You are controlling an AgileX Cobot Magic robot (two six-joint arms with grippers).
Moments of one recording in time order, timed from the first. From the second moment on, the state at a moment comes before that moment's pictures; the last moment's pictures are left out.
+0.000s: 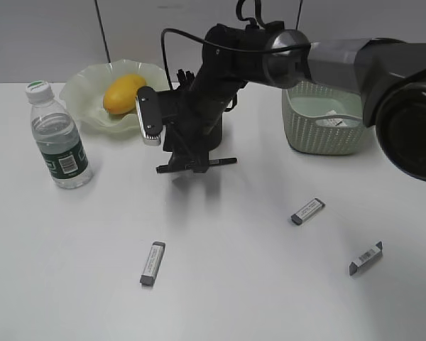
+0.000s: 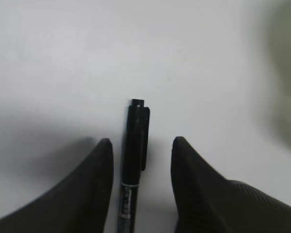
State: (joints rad) left arm 0.00 -0.01 -0.53 -0.11 1.07 0.09; right arm 0.61 2.49 -2.04 0.36 0.81 -1.49
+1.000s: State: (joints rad) left arm 0.00 -0.01 -0.53 -0.11 1.07 0.09; right arm 0.63 2.51 -2.15 0.22 0.83 -1.52
